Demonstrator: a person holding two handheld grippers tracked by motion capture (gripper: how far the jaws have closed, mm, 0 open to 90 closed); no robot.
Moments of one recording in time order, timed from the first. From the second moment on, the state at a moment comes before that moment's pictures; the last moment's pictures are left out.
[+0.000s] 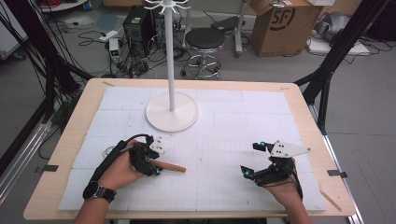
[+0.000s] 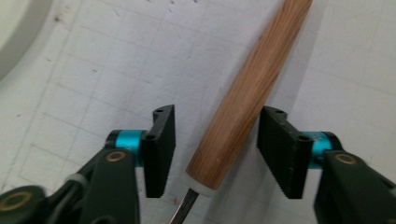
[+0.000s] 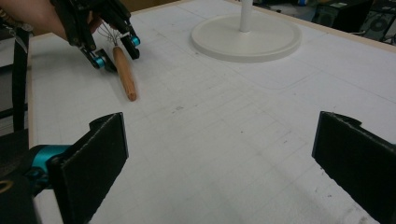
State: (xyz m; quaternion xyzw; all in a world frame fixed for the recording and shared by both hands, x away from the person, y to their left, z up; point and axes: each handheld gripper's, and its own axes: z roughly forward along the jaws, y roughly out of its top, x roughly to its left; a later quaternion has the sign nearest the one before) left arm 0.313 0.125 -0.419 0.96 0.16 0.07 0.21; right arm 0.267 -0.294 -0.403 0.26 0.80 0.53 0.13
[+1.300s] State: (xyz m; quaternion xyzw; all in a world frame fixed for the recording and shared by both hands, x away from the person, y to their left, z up) left arm 0.312 0.147 -0.359 0.92 0.18 0.07 0.33; right arm 0.267 -0.295 -0.402 0.26 0.80 0.53 0.13
